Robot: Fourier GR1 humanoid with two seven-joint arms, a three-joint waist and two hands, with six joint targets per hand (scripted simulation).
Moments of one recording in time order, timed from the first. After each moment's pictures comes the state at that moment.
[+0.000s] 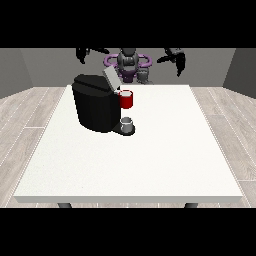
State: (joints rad) left arm -0.48 0.00 0.28 -0.82 -0.29 -0.32 -0.28; right arm -0.36 -0.20 -0.15 -1.23 0.02 0.00 0.06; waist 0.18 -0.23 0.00
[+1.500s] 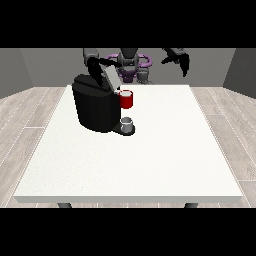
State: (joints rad) left arm -0.25 0.08 0.14 -1.38 -0.09 -0.26 -0.12; right arm -0.66 -0.18 -0.15 -1.00 -0.03 0.04 0.05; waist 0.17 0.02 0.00
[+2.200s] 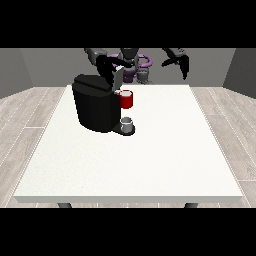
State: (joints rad) left arm -0.26 0.08 0.10 -1.42 -0.11 -0.24 -0.09; right arm -0.82 -0.20 -0.11 -0.97 0.04 -0.01 0.12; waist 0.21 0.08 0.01
